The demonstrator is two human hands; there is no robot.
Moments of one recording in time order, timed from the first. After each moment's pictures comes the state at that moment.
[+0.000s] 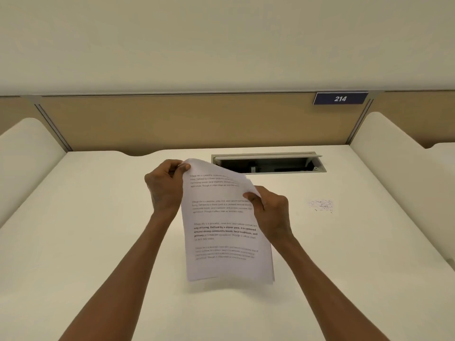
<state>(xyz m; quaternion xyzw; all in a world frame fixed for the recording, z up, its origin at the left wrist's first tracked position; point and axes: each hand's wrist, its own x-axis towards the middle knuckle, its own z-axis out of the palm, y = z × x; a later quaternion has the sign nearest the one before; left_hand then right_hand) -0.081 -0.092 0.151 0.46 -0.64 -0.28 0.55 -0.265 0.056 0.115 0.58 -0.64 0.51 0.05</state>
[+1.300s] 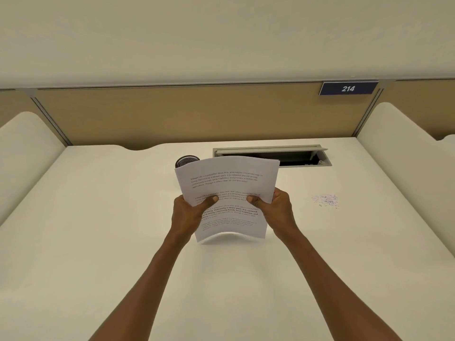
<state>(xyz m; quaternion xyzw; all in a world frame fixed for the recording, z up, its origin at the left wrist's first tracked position) -0.085 -0.051 0.098 0.45 -0.58 -0.56 0.38 -0.281 0.045 0.097 0.34 -0.64 0.61 -0.33</state>
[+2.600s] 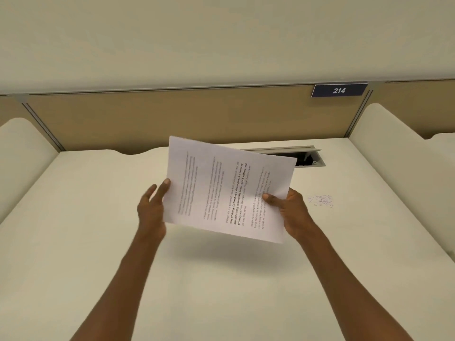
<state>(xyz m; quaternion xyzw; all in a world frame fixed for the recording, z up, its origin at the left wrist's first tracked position) -0.045 -0.096 0.096 0.49 -0.36 -0.65 0.47 -0.317 0.059 0.097 0.22 -0.55 0.68 -0.43</state>
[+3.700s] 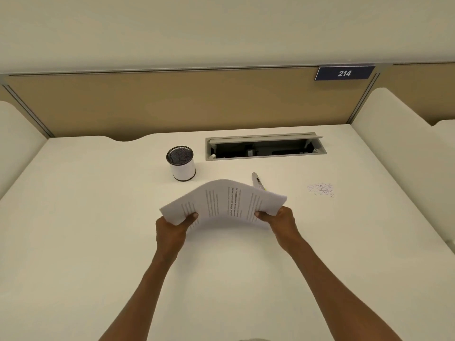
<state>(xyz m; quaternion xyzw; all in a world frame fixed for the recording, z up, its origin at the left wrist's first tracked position) -0.052 -0.042 0.032 0.53 -0.53 -0.52 0.40 -0.305 0.071 0.022 0.22 -0.67 0.59 -0.39</state>
